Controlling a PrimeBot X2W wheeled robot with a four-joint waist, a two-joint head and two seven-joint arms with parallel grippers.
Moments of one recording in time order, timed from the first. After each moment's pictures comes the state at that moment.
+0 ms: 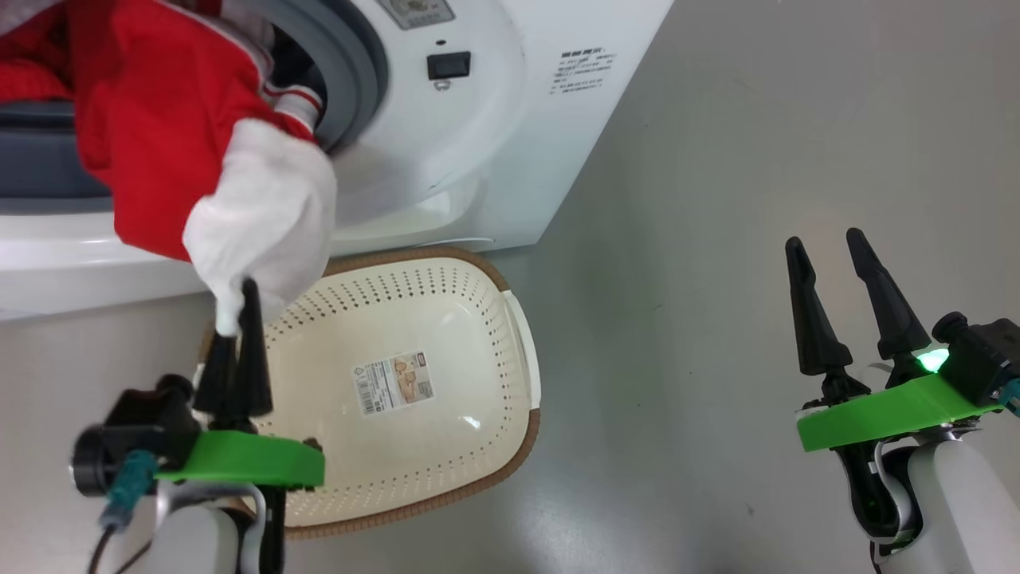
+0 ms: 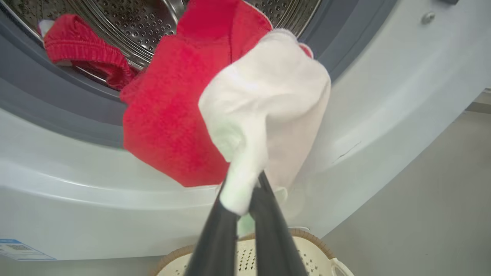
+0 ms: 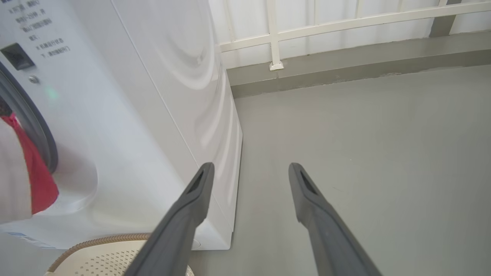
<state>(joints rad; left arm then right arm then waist) -0.31 0.04 -0.02 0.22 -0.21 0.02 -0.26 -0.25 -0.11 0.03 0.19 0.44 0.12 -0.26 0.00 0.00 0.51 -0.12</state>
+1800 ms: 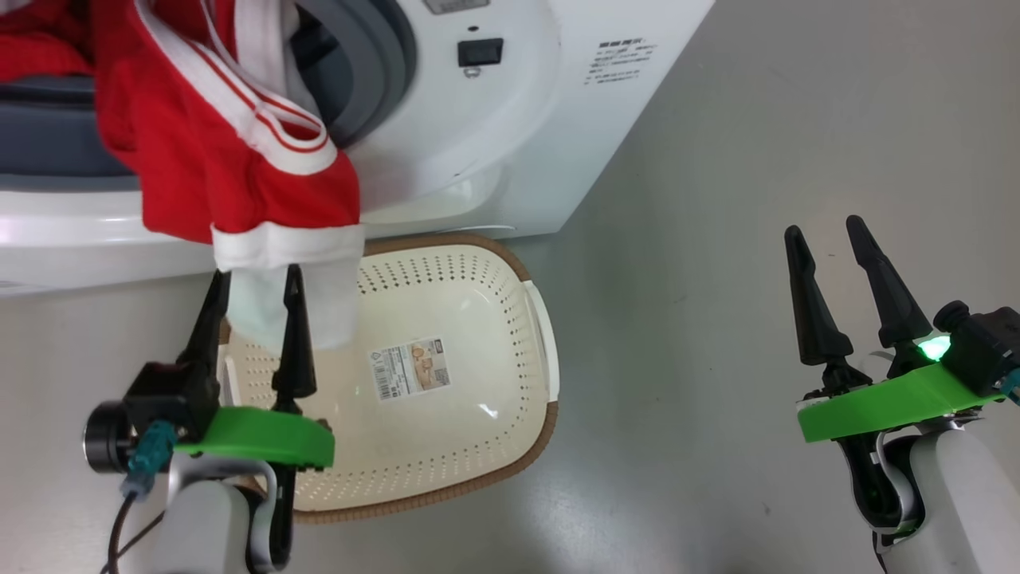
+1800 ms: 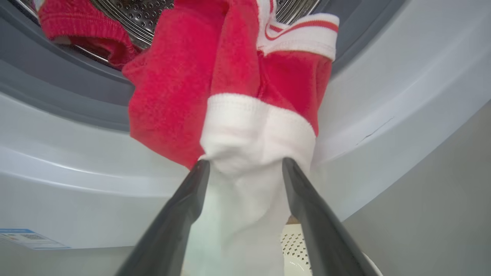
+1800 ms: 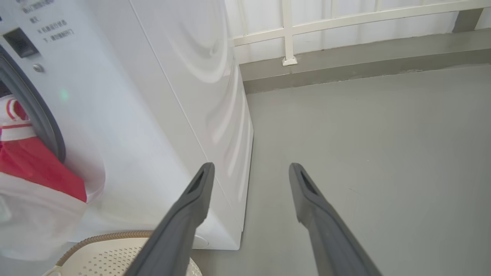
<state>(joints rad) -0.39 0.03 -0.04 0.34 -0.19 0.02 -0.26 -0.27 -0.12 0.04 0.19 0.44 0.12 -0.26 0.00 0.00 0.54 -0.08</state>
